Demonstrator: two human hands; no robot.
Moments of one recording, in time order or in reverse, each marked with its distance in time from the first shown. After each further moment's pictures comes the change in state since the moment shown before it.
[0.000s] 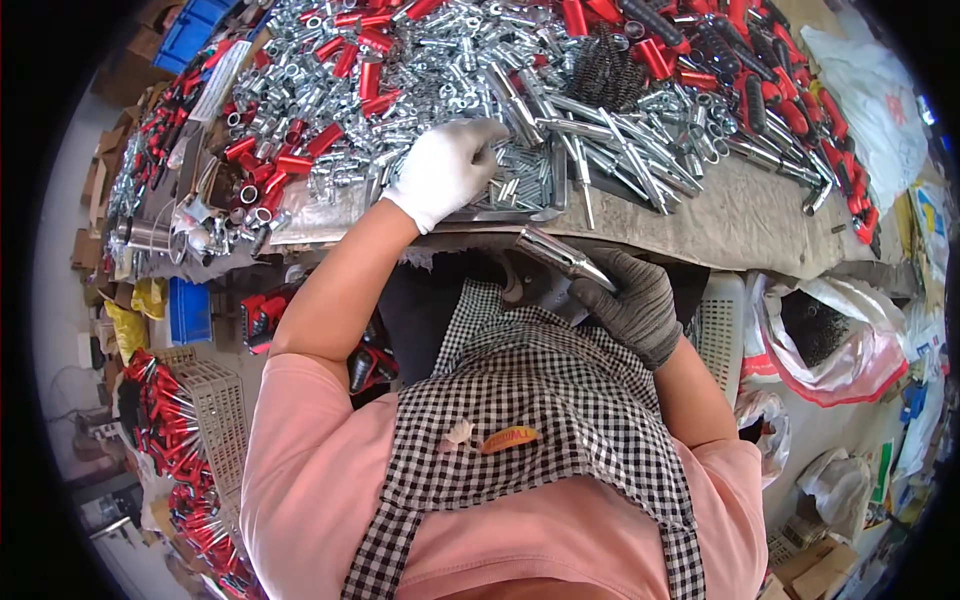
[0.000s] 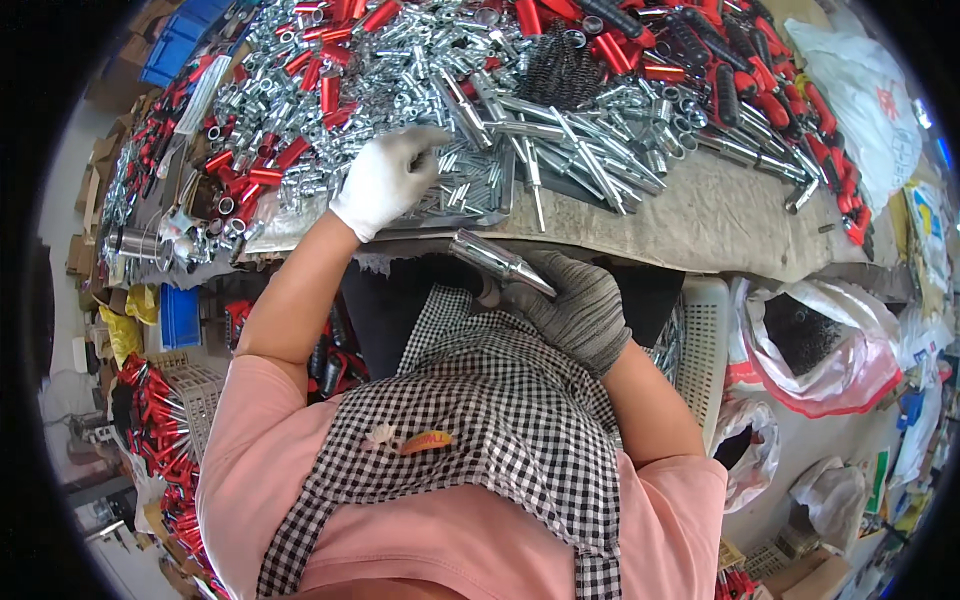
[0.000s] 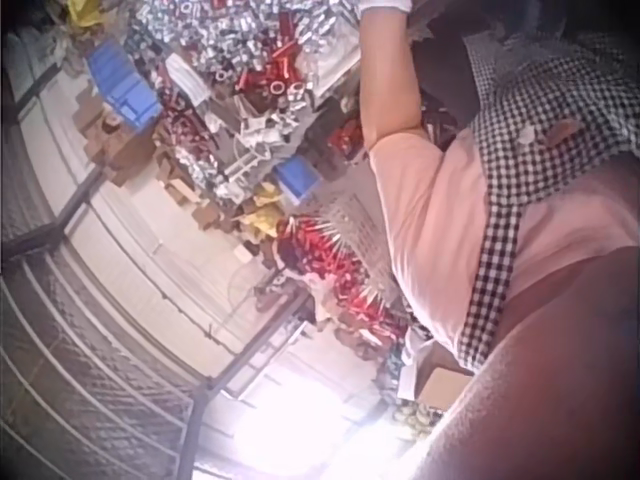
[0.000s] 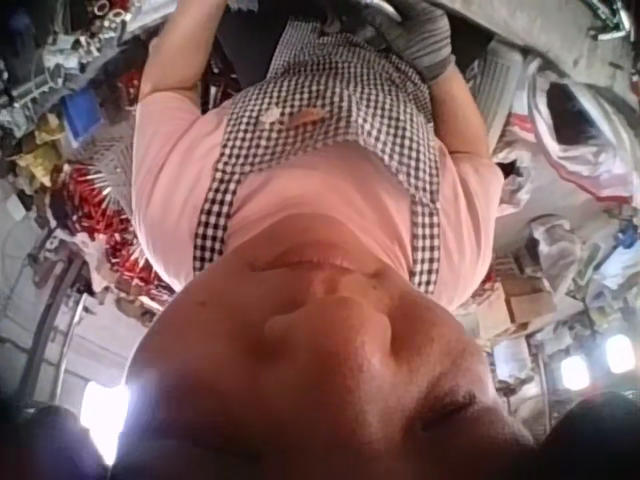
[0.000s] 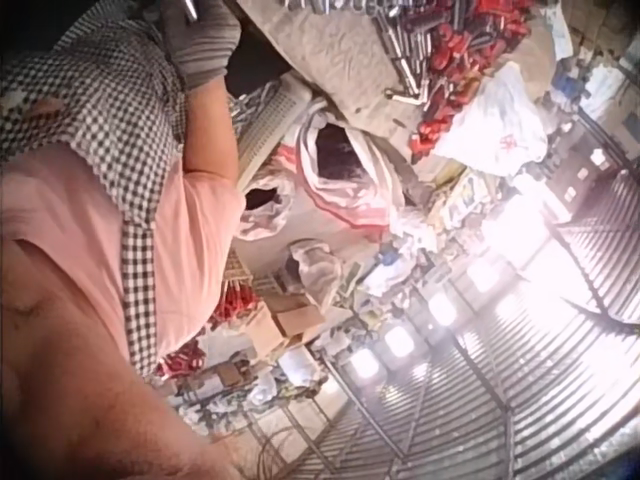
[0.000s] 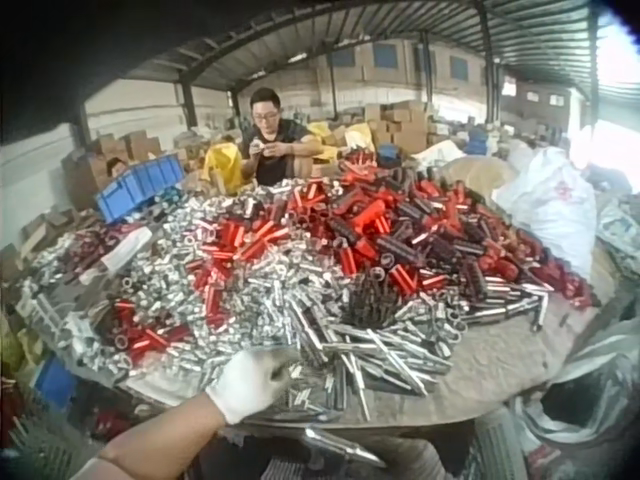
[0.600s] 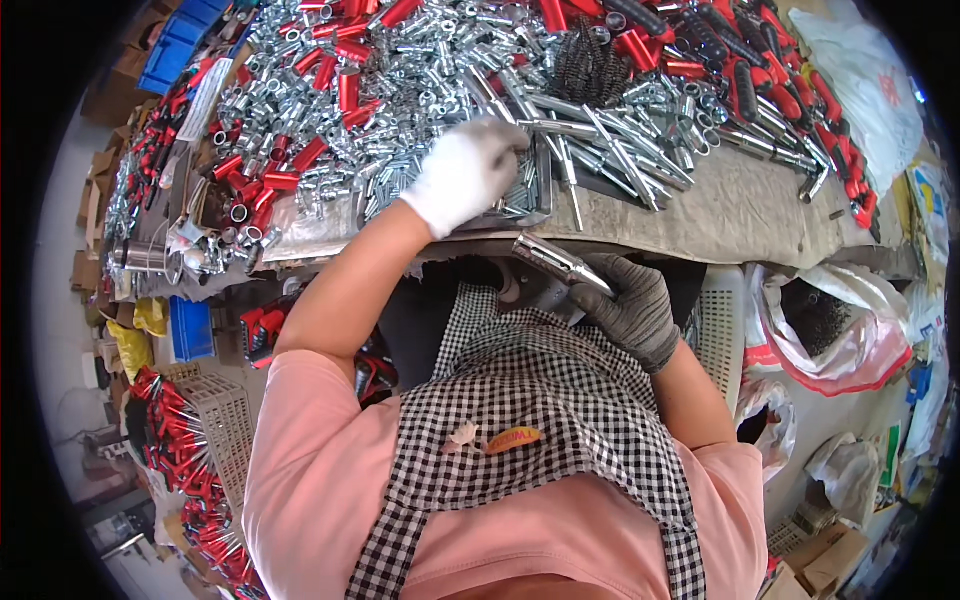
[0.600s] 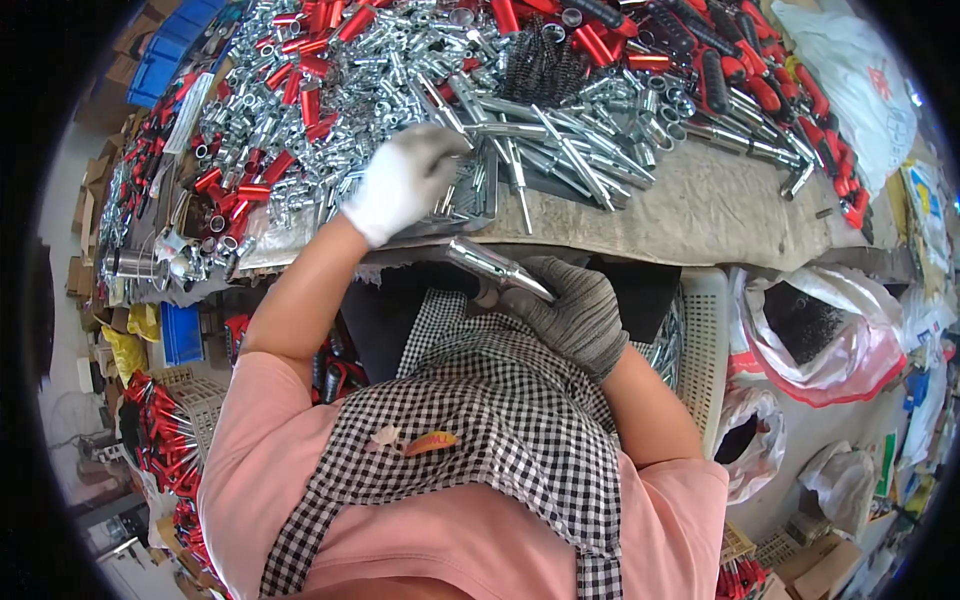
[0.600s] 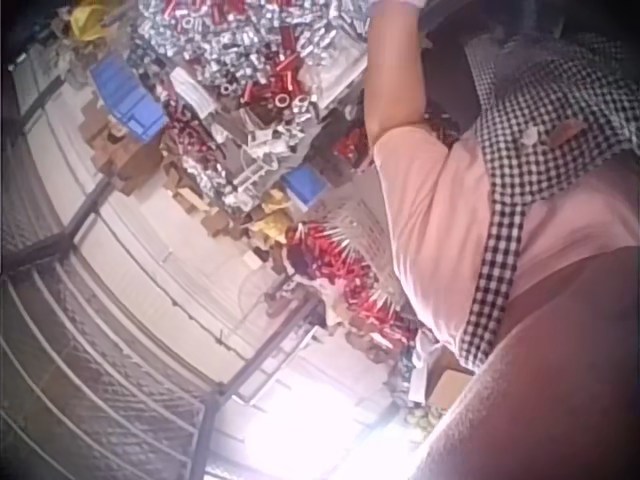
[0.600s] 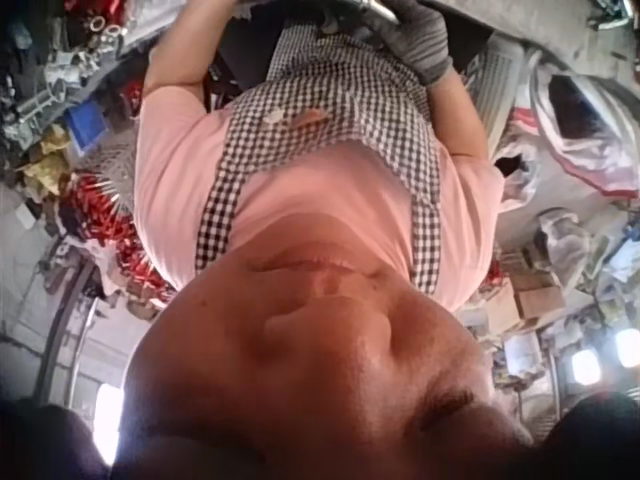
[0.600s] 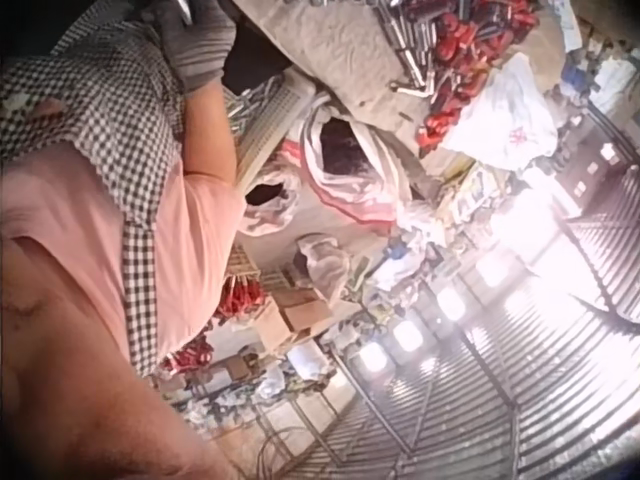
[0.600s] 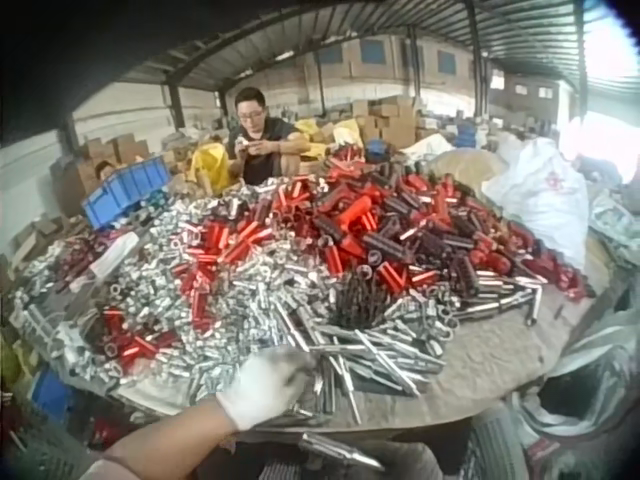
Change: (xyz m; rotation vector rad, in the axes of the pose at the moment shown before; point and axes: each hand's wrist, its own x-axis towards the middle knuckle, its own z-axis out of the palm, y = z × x) left_hand 0.020 0.019 0.015 -0.056 -0.103 0.078; right_hand -0.007 0.004 -0.004 0.105 -0.015 0.069
